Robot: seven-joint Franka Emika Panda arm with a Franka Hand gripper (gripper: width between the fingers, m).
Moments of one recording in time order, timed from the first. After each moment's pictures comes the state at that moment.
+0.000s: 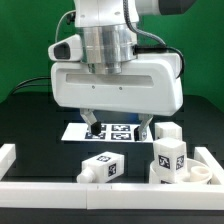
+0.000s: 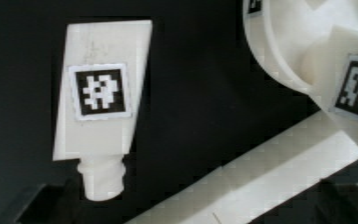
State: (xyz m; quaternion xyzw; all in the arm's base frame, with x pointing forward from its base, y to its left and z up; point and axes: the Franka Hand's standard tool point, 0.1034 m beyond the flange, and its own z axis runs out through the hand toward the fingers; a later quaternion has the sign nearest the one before) arm 0.584 -0.019 0.087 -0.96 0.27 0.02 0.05
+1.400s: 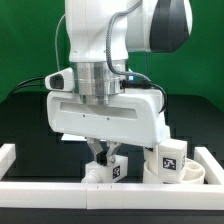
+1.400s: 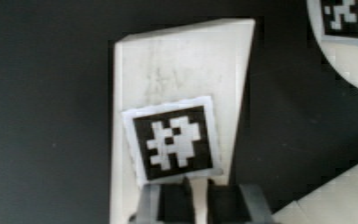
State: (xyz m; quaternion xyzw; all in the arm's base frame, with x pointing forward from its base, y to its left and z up) arm 0.570 -0.037 0.035 -0.95 0.30 -0.01 0.04
